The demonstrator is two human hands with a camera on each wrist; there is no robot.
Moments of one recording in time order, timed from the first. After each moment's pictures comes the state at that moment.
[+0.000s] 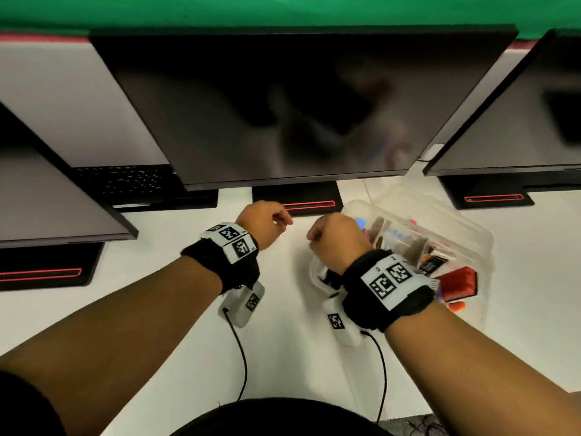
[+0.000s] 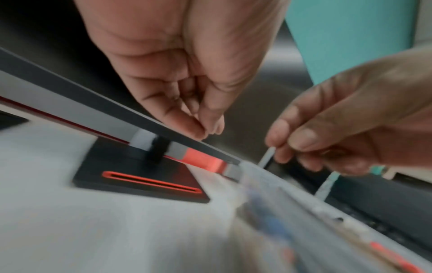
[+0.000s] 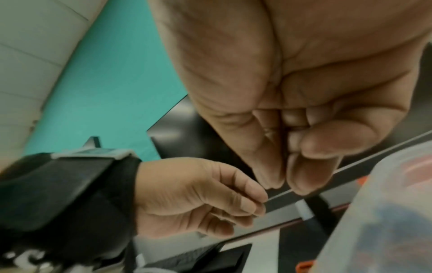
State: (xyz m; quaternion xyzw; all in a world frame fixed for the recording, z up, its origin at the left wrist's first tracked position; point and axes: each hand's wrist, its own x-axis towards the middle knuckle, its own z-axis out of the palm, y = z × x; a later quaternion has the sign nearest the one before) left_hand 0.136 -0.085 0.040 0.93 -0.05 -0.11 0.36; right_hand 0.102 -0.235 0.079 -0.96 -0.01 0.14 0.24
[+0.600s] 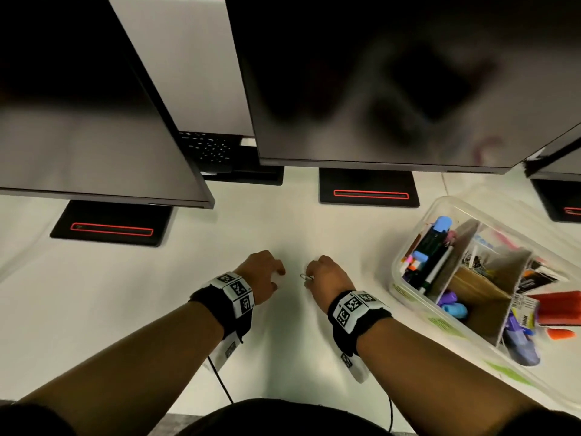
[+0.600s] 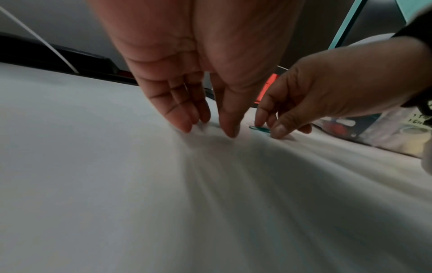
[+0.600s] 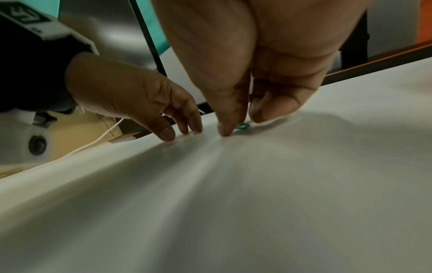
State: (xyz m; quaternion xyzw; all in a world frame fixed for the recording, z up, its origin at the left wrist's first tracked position) left_hand 0.056 0.042 -0.068 0.94 -0.05 -0.29 0.17; right_hand 0.067 -0.127 -0.063 -0.95 -0.12 0.26 0.15
